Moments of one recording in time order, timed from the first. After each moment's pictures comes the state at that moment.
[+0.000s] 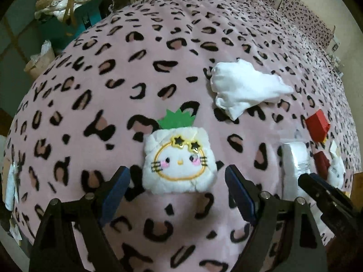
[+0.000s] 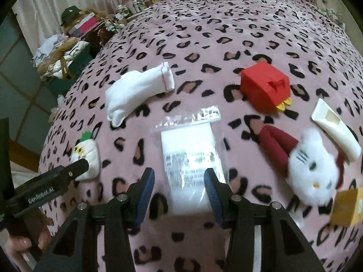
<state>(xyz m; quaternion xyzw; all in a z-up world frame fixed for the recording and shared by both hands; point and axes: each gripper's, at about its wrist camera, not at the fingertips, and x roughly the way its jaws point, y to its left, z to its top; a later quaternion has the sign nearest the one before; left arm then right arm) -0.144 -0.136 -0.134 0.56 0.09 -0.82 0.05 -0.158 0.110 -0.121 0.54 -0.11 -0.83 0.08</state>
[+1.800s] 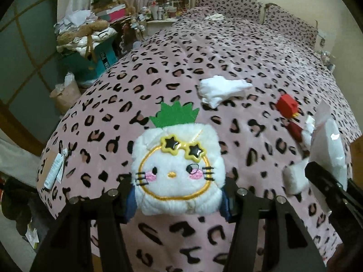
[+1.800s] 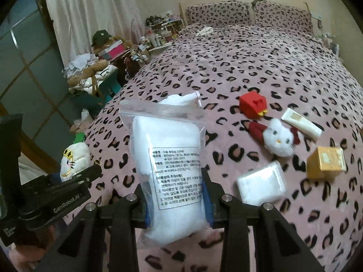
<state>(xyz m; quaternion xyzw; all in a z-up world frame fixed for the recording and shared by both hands) -0.004 -0.102 -0.035 0.48 0.02 -0.88 0.07 -0.014 0.104 -0.032 0.42 -0.11 -0.89 0.11</state>
